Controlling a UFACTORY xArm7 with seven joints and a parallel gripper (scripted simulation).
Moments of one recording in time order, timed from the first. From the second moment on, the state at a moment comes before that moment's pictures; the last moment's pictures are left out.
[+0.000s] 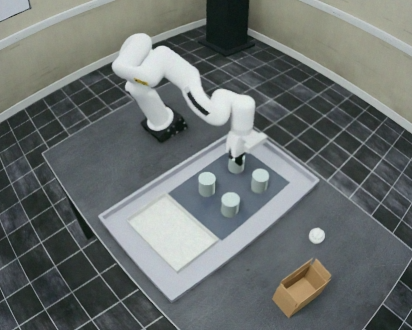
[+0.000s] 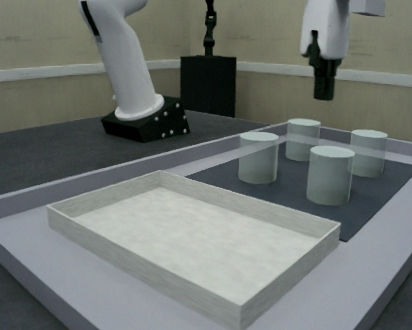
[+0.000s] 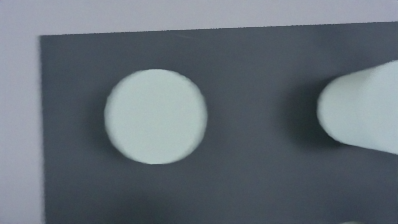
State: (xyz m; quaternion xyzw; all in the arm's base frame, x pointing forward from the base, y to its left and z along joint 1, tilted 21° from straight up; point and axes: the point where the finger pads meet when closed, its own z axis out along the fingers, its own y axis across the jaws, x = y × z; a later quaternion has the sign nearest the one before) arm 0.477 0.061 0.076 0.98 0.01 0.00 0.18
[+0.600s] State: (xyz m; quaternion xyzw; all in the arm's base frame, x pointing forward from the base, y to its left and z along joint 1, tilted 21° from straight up) arm 0.479 0.105 0.028 0.98 0.01 0.00 0.18
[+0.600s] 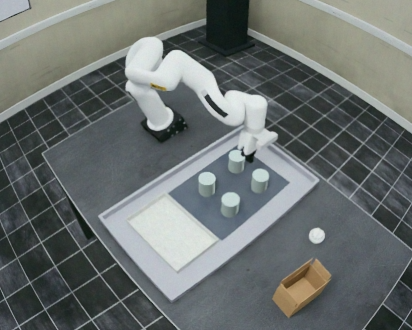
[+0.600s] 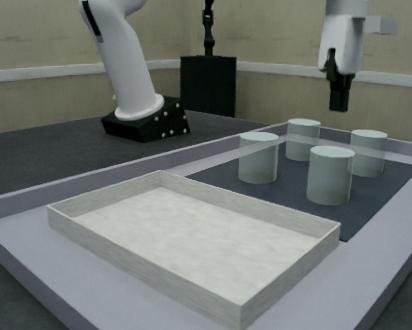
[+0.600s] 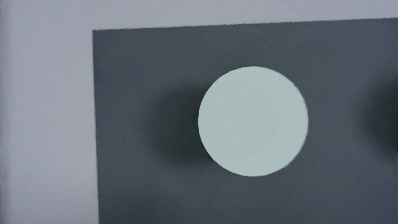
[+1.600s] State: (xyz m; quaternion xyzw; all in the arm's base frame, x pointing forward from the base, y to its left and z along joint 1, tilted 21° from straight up) arm 0.483 0.089 -0.017 0.98 0.01 0.00 0.18
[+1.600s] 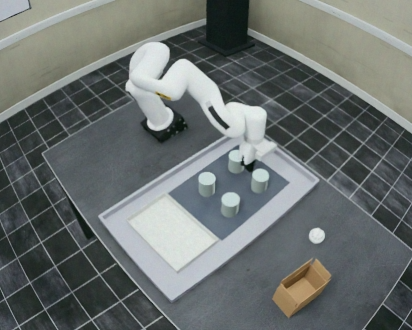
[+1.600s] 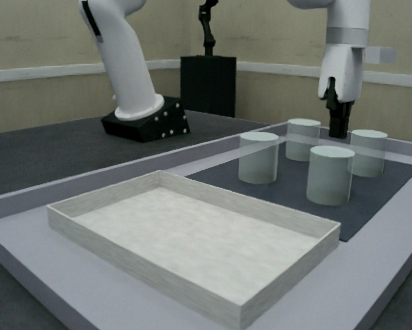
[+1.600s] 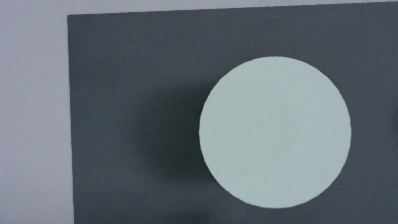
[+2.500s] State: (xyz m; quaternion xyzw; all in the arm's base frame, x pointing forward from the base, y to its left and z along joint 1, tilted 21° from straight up) arm 0.492 0.089 -0.017 0.98 0.01 0.00 0.18
